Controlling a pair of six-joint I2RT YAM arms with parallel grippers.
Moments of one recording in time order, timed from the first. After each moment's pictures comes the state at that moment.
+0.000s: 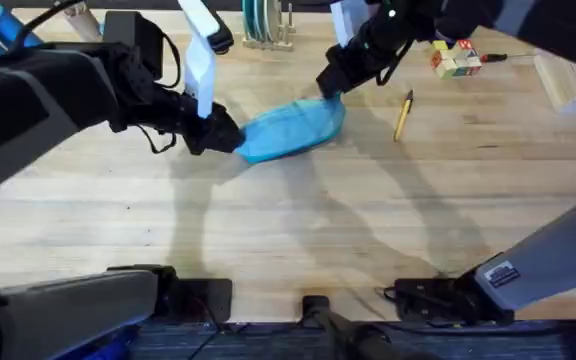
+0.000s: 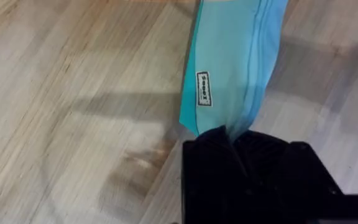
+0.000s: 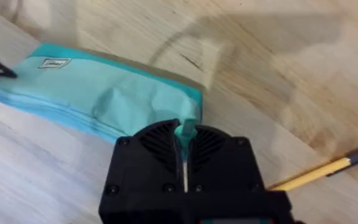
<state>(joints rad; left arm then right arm) 0.00 1.44 0.88 -0.69 0.62 0.90 0.42 1.84 1.56 -0.93 -0.15 -0.14</state>
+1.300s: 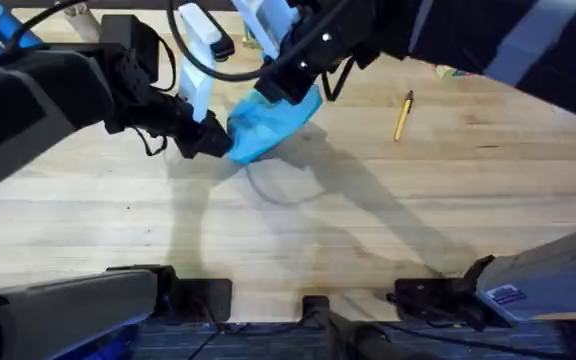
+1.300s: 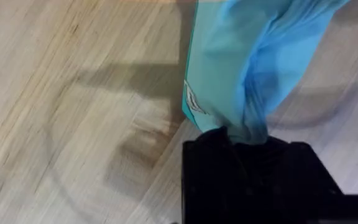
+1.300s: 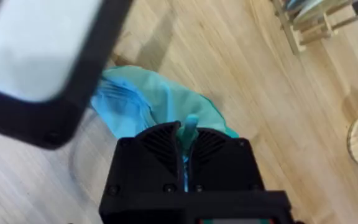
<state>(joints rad) 0.02 1.44 0.88 -0.72 0.51 0.90 0.75 1.74 1.56 -0.76 0.03 -0.29</state>
